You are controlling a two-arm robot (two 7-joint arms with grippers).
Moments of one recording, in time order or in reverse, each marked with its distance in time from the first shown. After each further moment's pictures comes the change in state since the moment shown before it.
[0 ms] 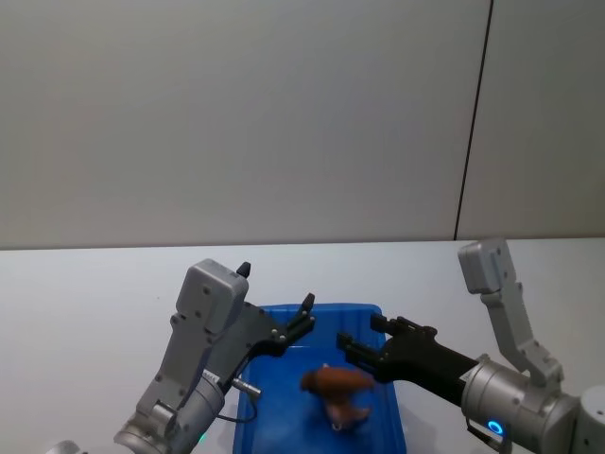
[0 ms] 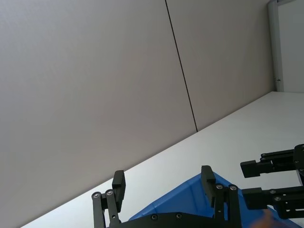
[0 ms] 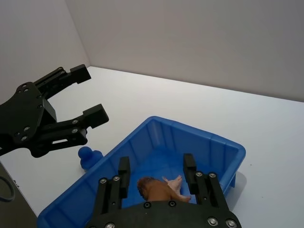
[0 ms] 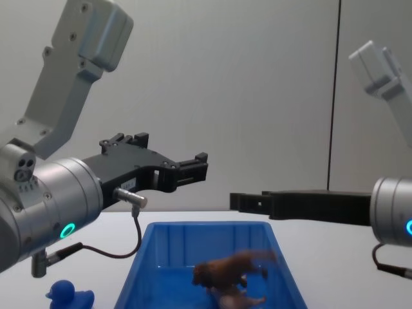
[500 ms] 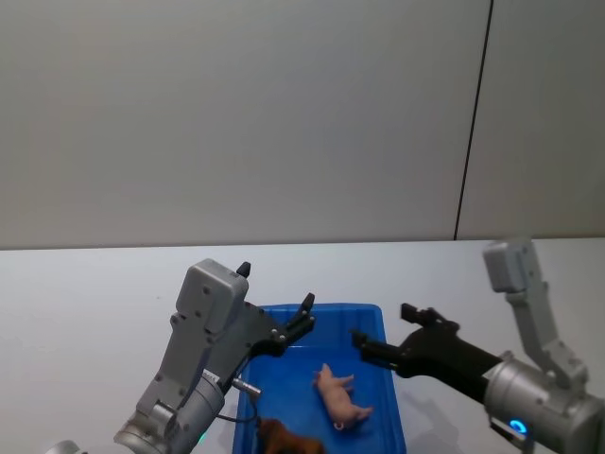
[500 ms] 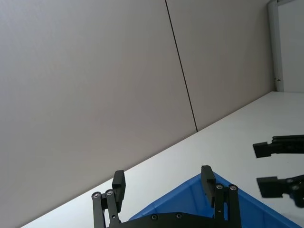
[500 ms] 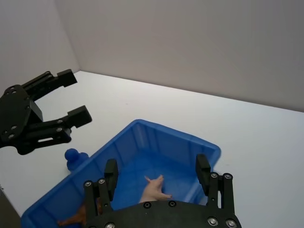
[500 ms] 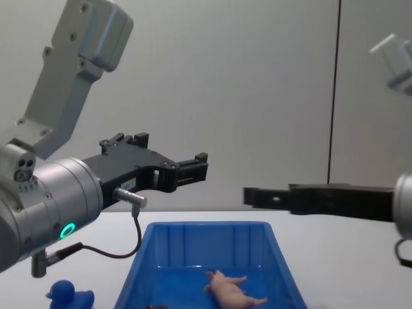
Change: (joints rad) left arm 0.000 0.000 0.000 0.000 0.000 0.000 0.000; right arm -0.020 0.036 0.020 -0.027 0.008 -0.029 -0.016
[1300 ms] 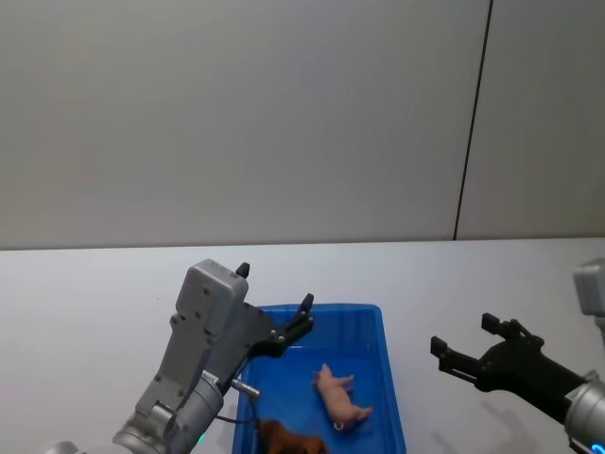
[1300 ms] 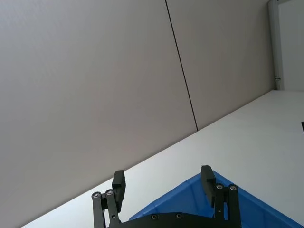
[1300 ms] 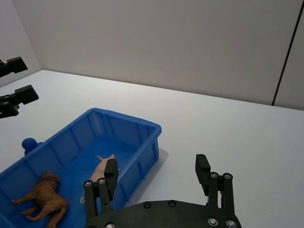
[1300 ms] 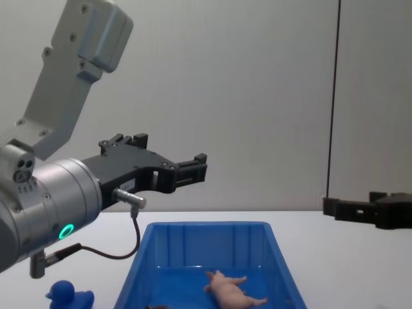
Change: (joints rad) left arm 0.001 0.001 -0.001 0.000 0.003 0.002 0.000; right arm -0.120 0.136 0.080 -0.082 0.056 -0.067 -0.063
